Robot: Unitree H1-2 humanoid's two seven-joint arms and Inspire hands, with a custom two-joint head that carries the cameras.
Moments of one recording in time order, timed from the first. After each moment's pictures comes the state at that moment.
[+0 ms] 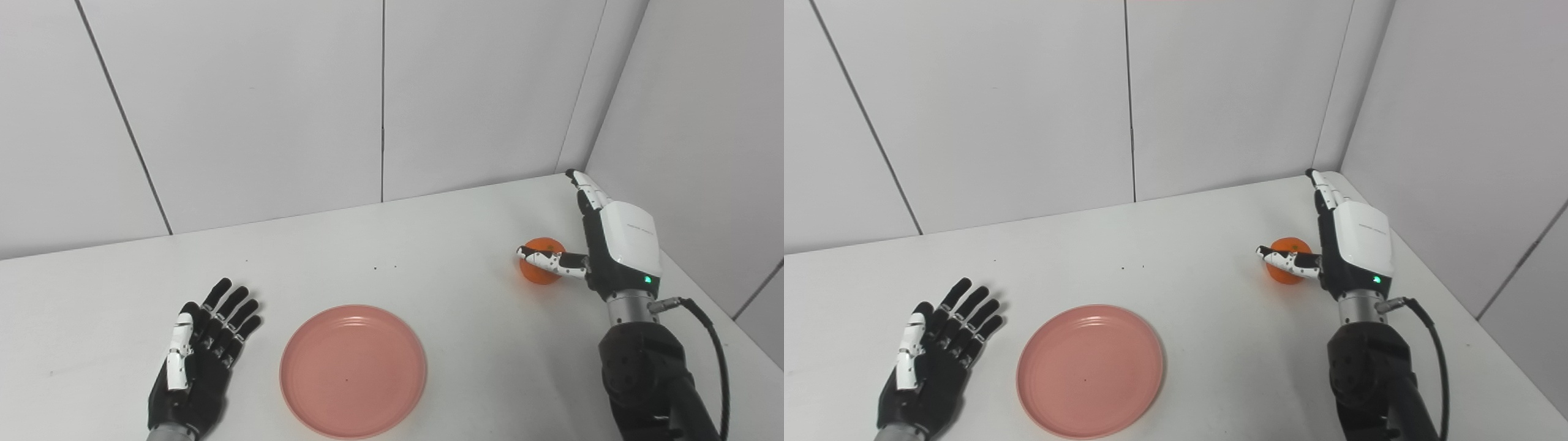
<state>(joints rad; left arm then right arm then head) -0.19 -0.01 0.08 0.00 -0.43 0.33 -0.22 -0.14 -0.32 -0.17 -0.26 -0.87 0.30 -0.05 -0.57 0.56</state>
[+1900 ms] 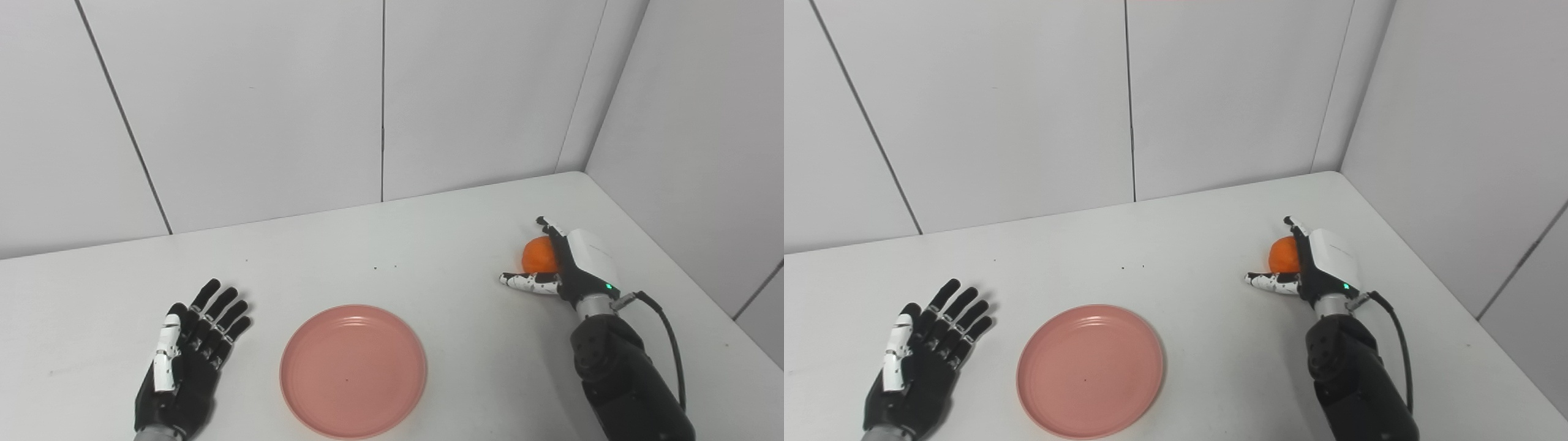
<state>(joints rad) -0.19 0.02 0.08 0.00 -0.45 0.33 -0.21 -0.24 -0.36 -0.07 0.05 -0.70 0.40 -0.05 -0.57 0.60</state>
